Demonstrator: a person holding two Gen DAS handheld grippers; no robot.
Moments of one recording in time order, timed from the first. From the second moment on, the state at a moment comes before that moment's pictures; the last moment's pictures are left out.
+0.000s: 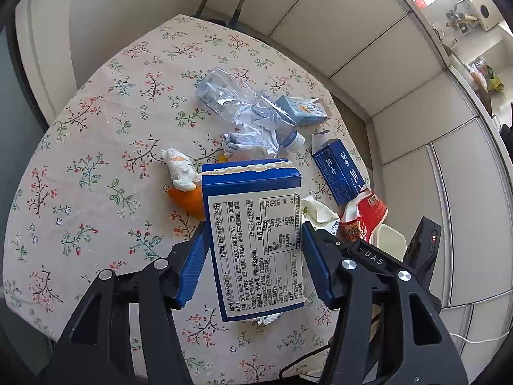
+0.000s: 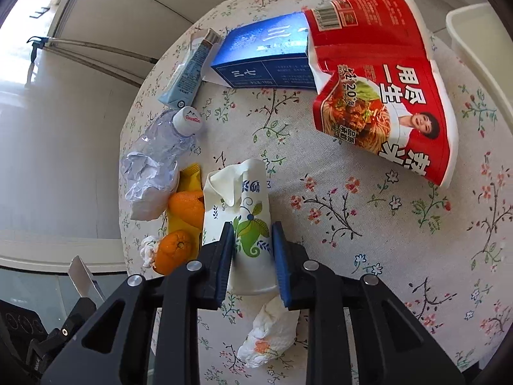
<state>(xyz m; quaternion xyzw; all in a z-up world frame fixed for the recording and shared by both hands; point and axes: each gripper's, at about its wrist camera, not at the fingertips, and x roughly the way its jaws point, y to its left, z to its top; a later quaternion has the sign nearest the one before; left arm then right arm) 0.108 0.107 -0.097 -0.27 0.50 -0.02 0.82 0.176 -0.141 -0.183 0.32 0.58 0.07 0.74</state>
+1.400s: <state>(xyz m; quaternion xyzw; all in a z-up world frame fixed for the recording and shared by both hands) 0.159 -0.137 -0.079 -0.14 0.46 -0.18 0.86 0.083 -0.409 -0.053 0.17 0.36 -0.32 0.86</state>
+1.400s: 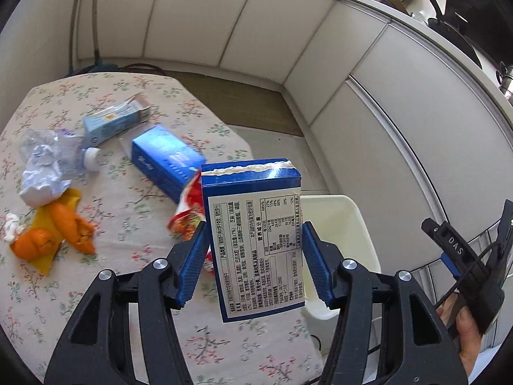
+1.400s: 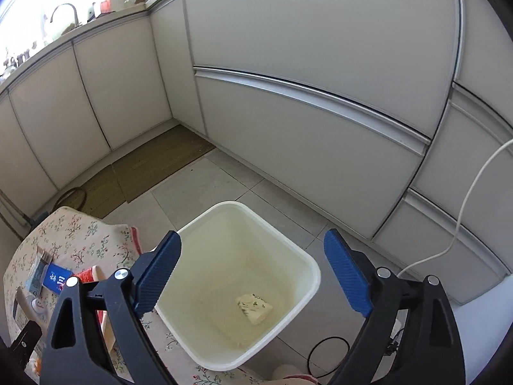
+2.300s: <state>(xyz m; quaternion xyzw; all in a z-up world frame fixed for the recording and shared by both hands) 0.185 -0.257 -0.099 -0.08 0.49 -0.23 0.84 0.045 -0.458 -0.047 0.23 0.32 -0.36 0.84</state>
